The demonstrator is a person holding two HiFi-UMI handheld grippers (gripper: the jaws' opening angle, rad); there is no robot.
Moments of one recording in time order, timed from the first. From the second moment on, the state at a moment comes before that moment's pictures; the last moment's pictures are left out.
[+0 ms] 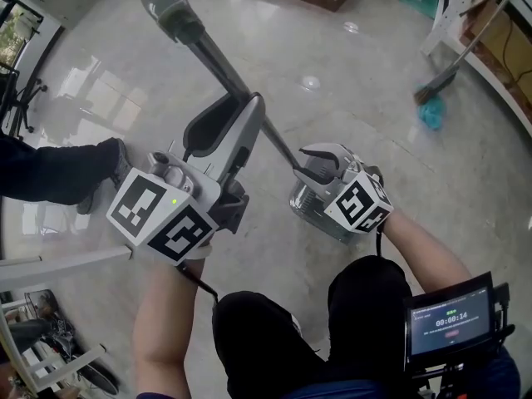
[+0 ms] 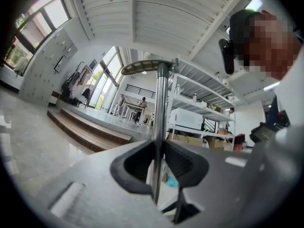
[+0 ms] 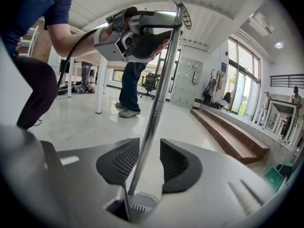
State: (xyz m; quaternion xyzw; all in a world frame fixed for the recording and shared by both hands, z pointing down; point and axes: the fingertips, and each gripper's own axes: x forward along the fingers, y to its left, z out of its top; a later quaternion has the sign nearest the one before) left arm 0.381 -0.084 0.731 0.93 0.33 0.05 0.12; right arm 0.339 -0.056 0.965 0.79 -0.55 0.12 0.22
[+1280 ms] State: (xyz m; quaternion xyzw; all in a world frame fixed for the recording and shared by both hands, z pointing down) left arm 0.331 -0.023 0.755 0.92 0.32 0.21 0.12; right arm 0.233 0.085 0.850 0.86 -0.44 0.25 0.05
